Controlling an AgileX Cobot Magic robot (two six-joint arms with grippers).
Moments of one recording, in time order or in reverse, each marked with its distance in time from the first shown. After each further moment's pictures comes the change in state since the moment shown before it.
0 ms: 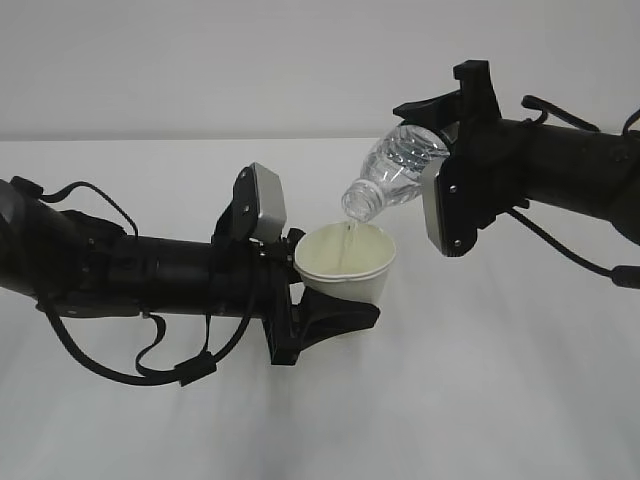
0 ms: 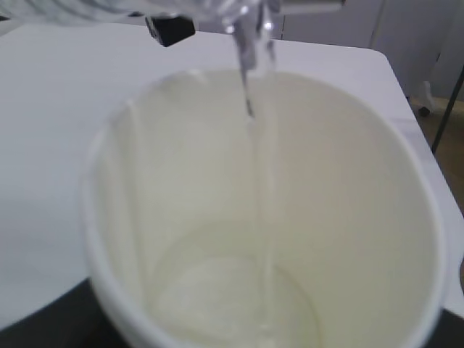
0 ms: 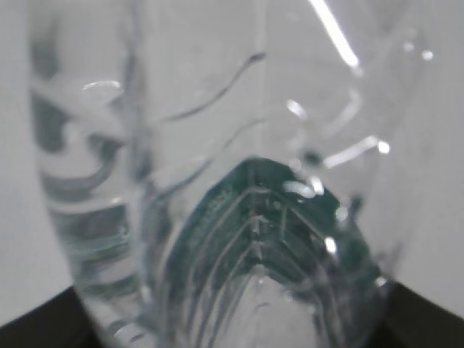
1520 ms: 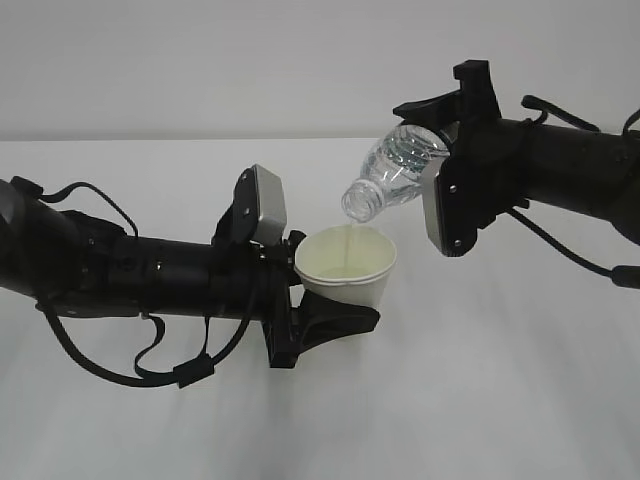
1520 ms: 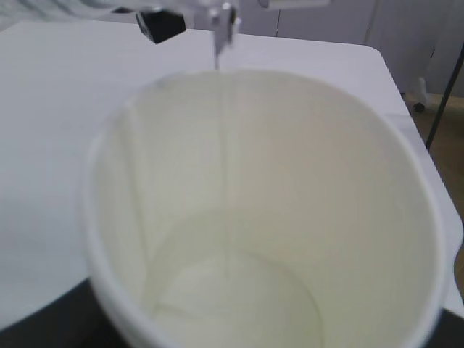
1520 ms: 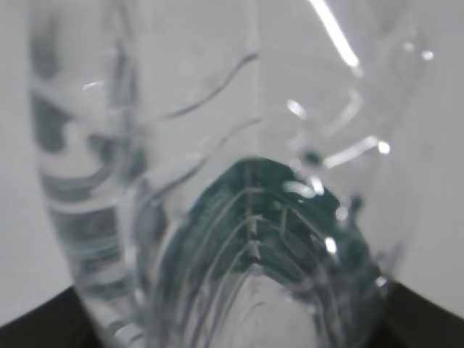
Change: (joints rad) left arm 0.000 0.000 0.000 0.014 0.000 0.000; right arm 0.000 0.000 0.000 0.000 0.000 -0.001
